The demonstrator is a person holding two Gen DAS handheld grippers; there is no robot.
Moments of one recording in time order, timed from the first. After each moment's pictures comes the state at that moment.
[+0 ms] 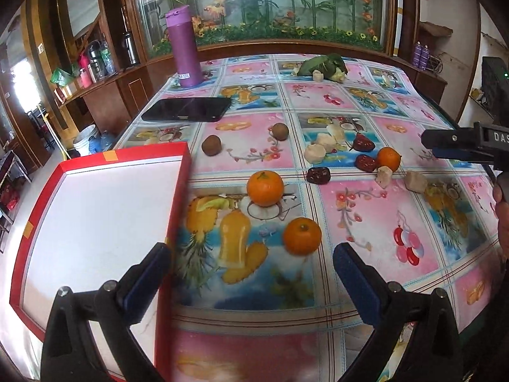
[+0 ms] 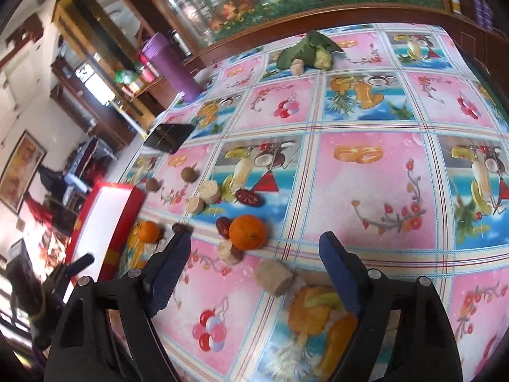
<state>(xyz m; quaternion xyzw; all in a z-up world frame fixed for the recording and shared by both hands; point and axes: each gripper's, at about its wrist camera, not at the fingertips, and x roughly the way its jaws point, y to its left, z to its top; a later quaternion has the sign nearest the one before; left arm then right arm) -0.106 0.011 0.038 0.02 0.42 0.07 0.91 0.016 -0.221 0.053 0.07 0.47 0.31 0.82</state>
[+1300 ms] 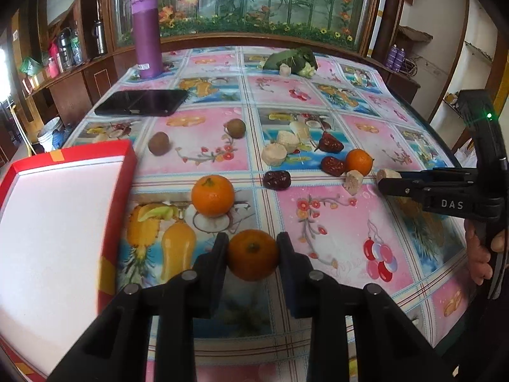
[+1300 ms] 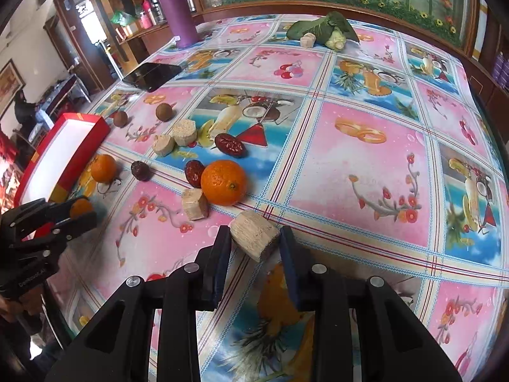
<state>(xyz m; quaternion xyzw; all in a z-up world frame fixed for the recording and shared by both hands) -0.083 0.002 0.032 -0.02 0.44 0.00 0.90 0.012 -0.194 0.016 -0.06 0.49 0.27 0.83</state>
